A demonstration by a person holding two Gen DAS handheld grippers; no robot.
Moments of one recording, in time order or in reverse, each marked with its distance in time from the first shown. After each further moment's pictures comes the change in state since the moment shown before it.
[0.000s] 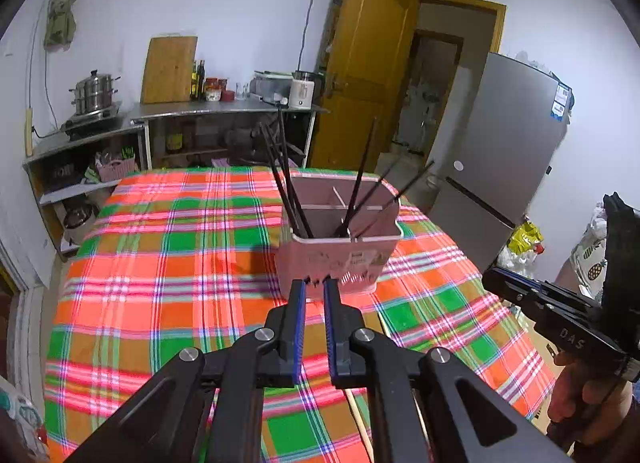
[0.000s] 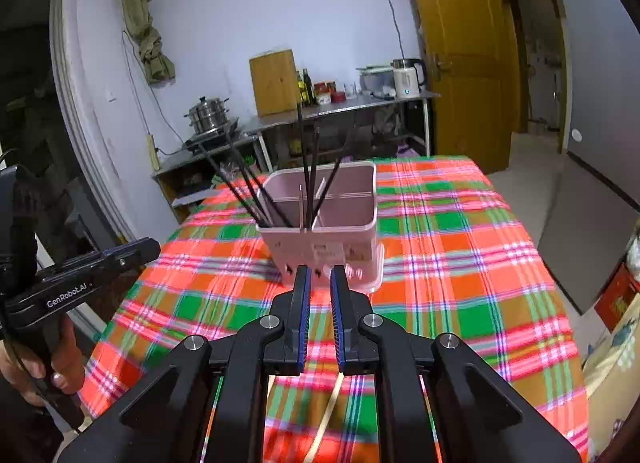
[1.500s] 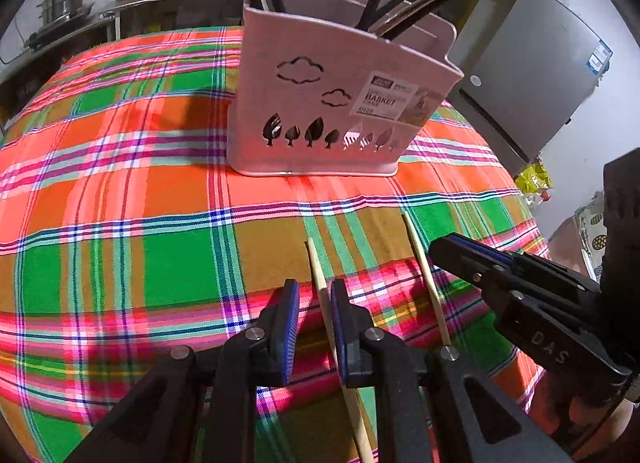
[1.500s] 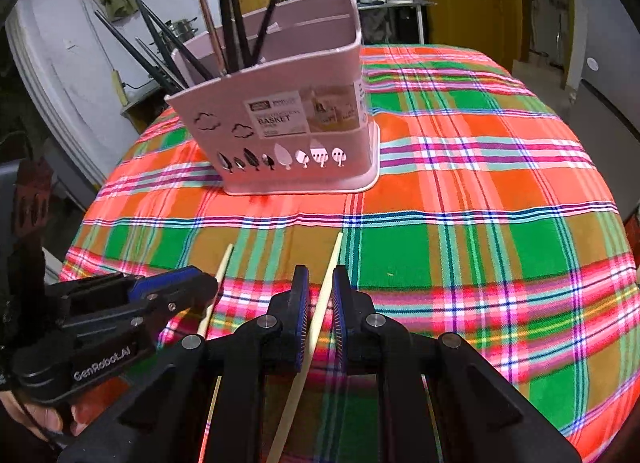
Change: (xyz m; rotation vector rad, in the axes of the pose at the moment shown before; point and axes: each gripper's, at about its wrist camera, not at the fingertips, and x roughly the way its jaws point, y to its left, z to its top) left arm 0.163 -0.005 -0.071 -0.078 0.374 -0.051; right arm 0.128 -0.030 -0.059 0.047 0.306 -0.035
